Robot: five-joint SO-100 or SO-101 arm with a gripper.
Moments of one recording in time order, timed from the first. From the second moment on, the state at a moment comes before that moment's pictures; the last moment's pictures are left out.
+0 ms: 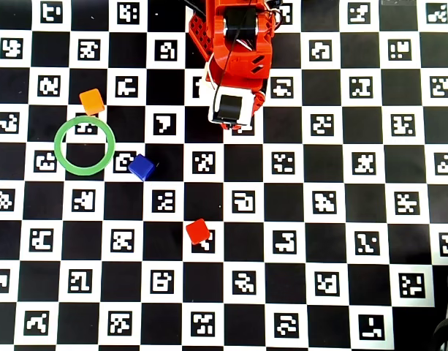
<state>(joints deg) 0.1 189.5 179.0 72.4 -80.9</state>
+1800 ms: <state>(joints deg) 0.8 173.5 163.6 72.2 -66.3</state>
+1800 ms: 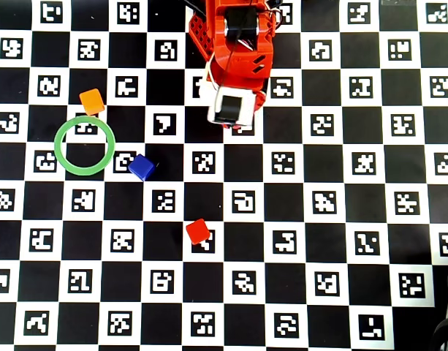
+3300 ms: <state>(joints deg) 9.7 73.0 66.5 90.6 -14.9</state>
